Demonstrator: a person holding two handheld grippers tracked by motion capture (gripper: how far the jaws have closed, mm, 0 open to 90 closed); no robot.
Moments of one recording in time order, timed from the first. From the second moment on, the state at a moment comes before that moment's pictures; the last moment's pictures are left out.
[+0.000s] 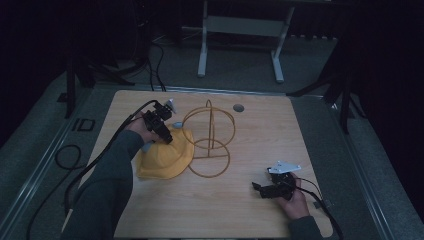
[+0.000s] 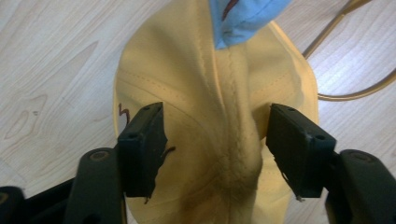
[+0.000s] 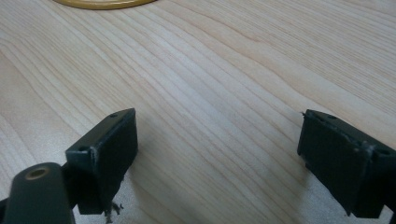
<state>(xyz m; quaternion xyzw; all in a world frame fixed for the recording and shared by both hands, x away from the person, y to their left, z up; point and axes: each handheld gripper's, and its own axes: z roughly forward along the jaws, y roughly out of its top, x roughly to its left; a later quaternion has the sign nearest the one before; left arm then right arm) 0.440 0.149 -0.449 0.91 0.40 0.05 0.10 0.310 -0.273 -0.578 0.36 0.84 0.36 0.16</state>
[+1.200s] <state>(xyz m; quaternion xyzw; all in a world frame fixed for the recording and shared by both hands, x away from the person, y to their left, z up) 0.422 0.154 -0.433 0.94 0.32 0.05 0.09 0.310 -0.273 -0.578 0.36 0.84 0.36 0.16</state>
